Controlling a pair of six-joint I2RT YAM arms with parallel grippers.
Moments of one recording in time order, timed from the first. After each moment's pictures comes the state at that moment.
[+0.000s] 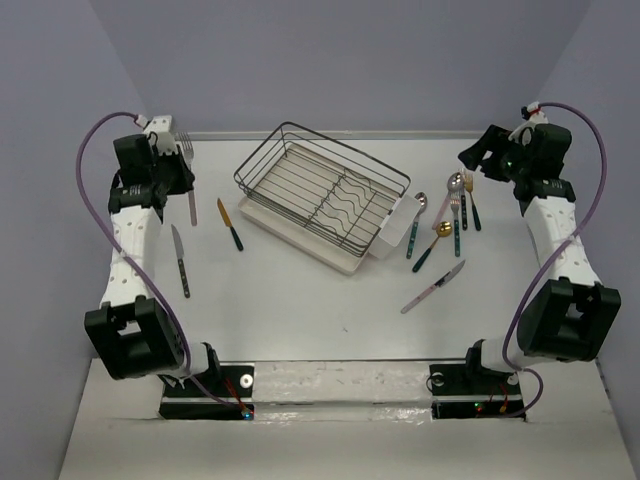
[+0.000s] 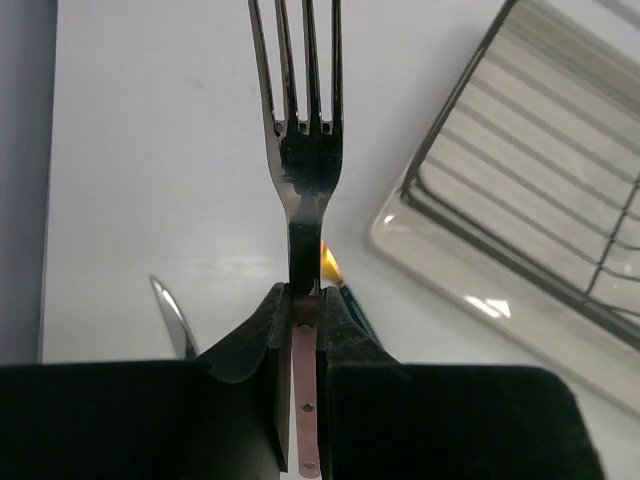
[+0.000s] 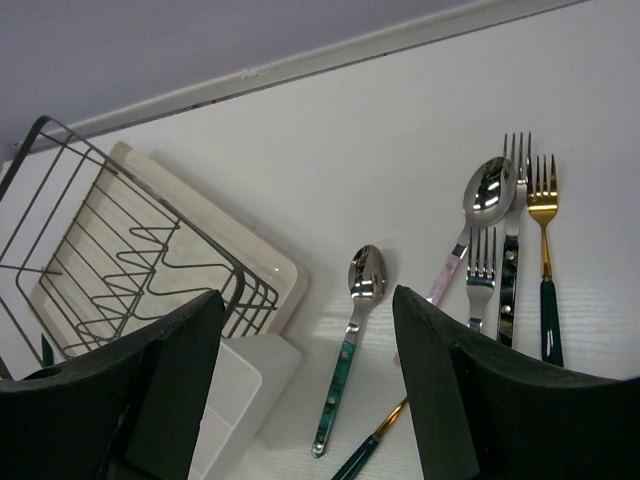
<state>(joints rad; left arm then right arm) 0.20 1.41 1.26 -0.47 0.25 0.02 -0.20 1.45 1.29 -0.25 -0.42 0.31</state>
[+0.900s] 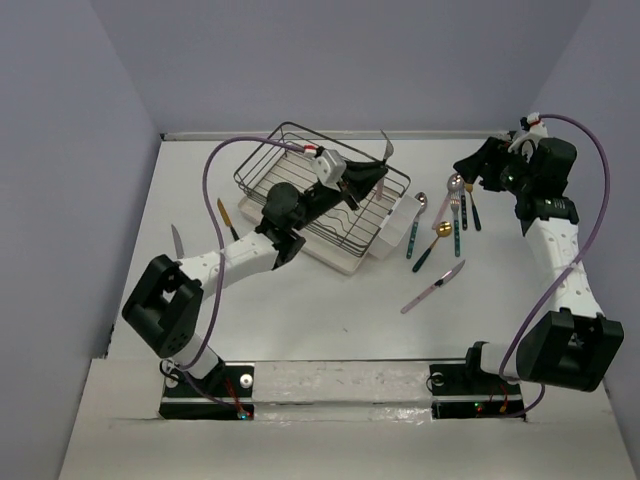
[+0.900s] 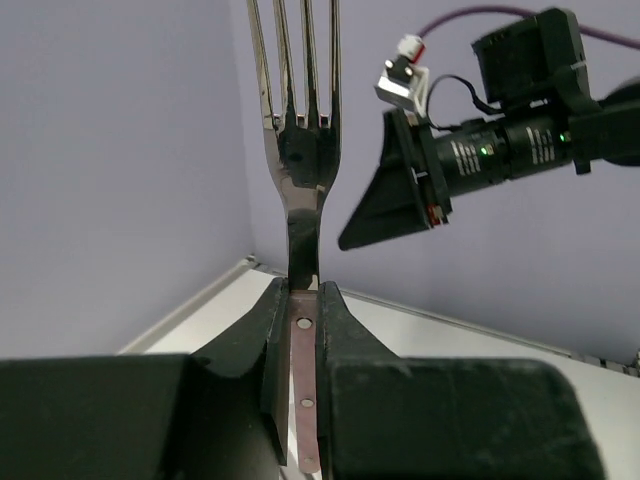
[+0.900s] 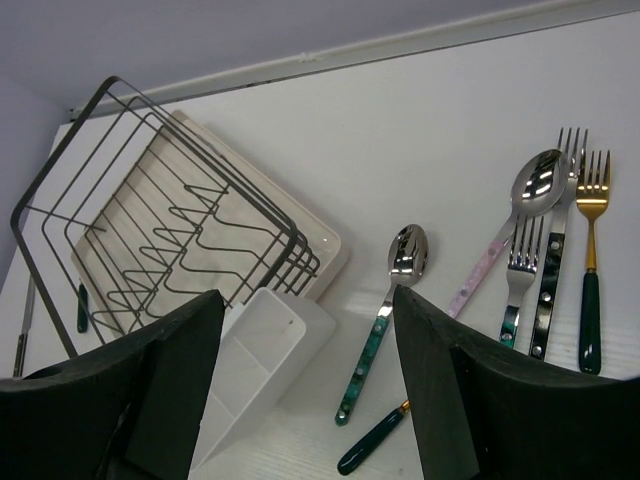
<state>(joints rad) -0.71 1.54 1.06 0.96 0.35 -0.16 -0.20 1.29 1.18 -0.22 -0.54 0.30</state>
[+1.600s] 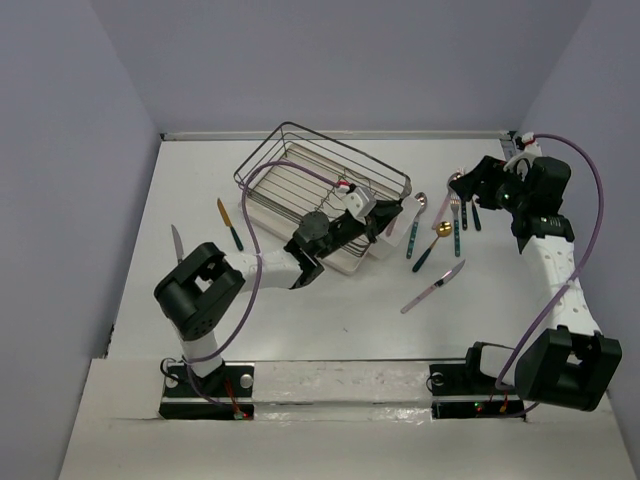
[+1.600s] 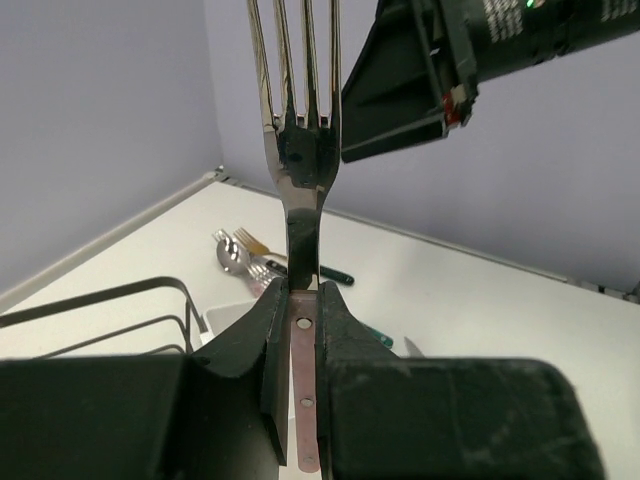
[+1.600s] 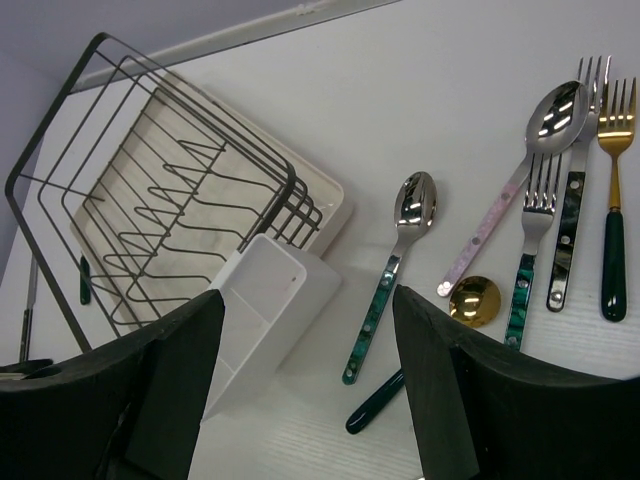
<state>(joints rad) -0.88 1.72 0.91 1.12 0.21 -0.09 -0.20 1.19 1.03 -0.22 -0.54 0.31</state>
